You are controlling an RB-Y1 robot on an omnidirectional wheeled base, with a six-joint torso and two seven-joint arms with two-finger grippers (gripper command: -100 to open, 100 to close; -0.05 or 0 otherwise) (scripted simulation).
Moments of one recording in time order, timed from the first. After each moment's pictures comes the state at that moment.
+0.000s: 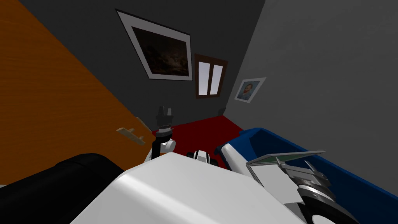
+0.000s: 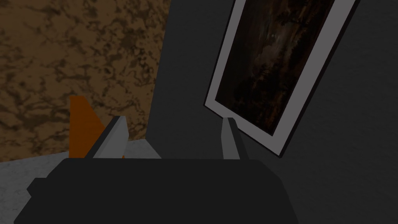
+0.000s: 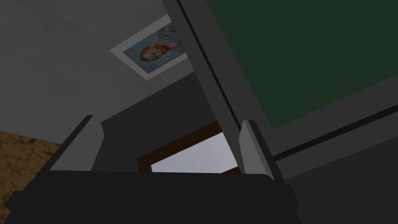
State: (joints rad) left arm 0.47 -0.01 0.06 -2.31 0.10 -0.63 -0.07; right arm 0.56 -1.36 0.56 -1.73 1.22 1.12 -0.14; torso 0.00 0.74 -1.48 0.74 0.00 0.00
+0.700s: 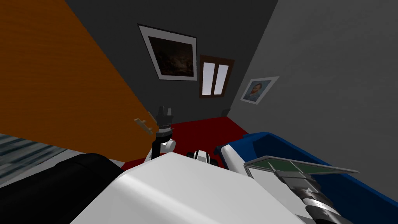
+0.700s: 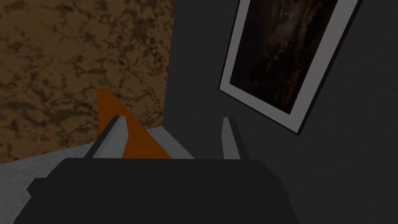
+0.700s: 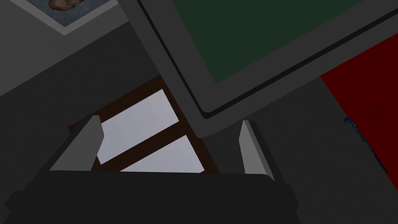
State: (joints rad) left arm 0.47 -0.01 0.06 -2.31 0.10 -0.63 -0.07; right arm 0.66 -1.54 0.69 -1.91 1.32 1.13 -0.15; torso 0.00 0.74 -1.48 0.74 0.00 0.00
